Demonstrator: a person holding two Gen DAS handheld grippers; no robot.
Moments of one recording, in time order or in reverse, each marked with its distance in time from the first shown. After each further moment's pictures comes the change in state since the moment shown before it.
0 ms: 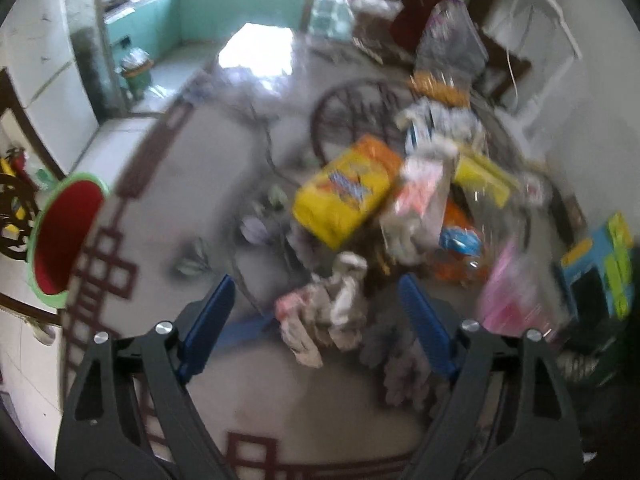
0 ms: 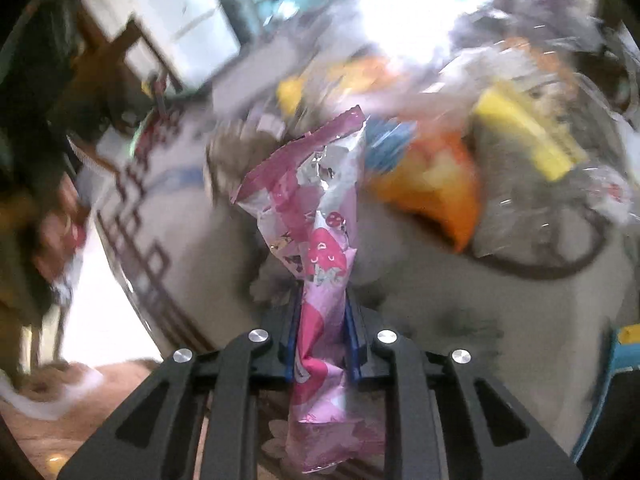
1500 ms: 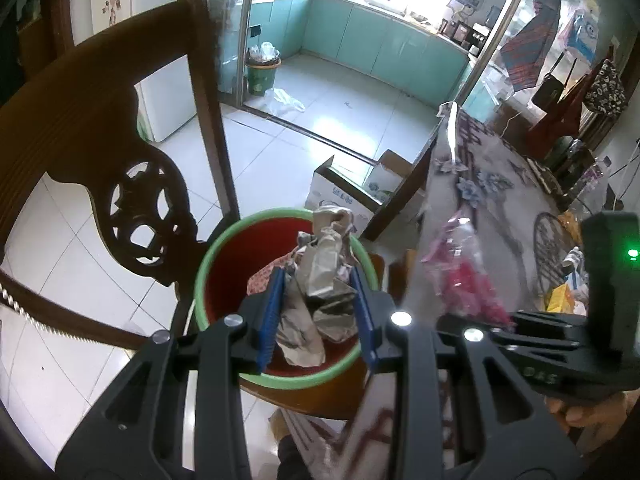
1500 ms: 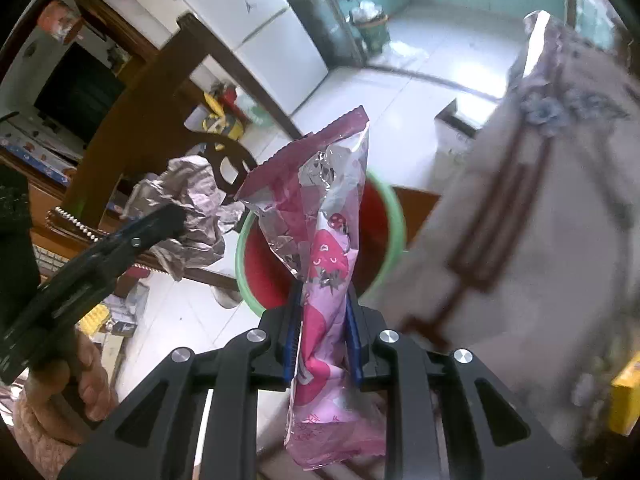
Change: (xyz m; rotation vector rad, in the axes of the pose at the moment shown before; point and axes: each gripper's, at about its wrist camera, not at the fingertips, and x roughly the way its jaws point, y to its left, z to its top) left arm -0.080 0.369 0.038 -0.333 -0.133 0.178; right arm 0.233 0.305 0.274 -0.051 0.123 0.279
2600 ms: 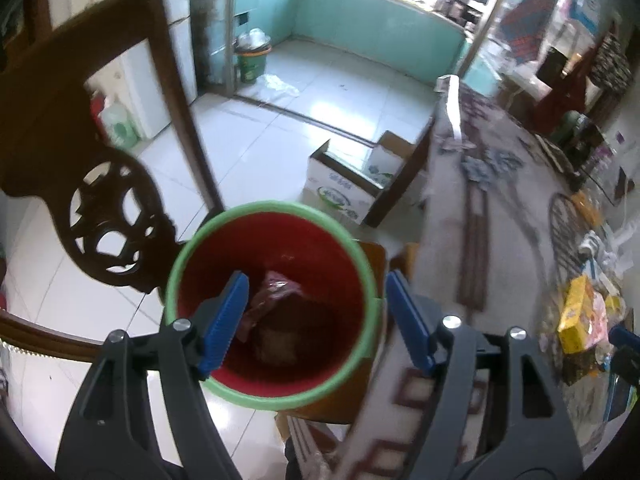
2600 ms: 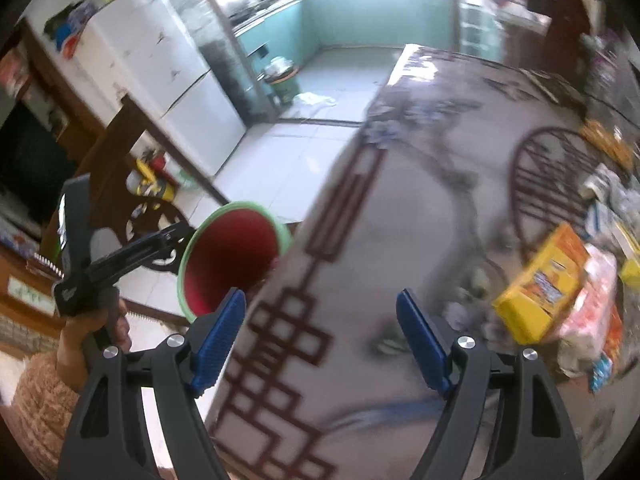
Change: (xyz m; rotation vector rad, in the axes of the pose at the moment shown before) left arm 0.050 -0.042 0.005 0.066 0.045 0.010; right arm -0.156 -0.064 -0.090 0.207 -0.269 -0.259
